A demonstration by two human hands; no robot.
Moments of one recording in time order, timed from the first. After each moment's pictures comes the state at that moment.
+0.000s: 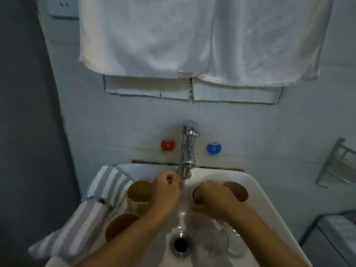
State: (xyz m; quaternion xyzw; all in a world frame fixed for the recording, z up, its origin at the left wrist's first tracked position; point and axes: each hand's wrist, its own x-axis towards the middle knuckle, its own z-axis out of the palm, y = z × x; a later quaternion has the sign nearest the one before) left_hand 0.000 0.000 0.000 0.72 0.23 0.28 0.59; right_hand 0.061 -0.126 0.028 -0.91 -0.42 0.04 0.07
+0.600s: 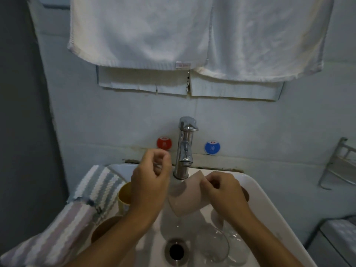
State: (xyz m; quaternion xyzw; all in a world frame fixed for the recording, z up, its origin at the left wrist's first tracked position) left_hand -0.017 0.006 0.018 0.73 0.13 0.50 0.45; right_hand 0.059 -0.138 0.019 -0.87 -0.25 -0.03 0.43
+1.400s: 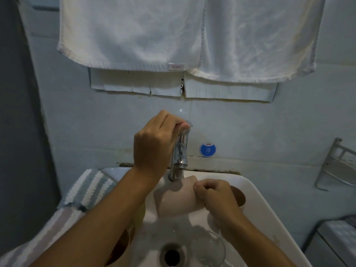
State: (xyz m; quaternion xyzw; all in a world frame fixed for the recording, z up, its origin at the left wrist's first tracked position) left_hand 0.029 0.027 0.080 0.74 -0.06 0.66 0.05; right_hand 0.056 -0.130 0.014 -0.79 -0.13 0.11 0.59
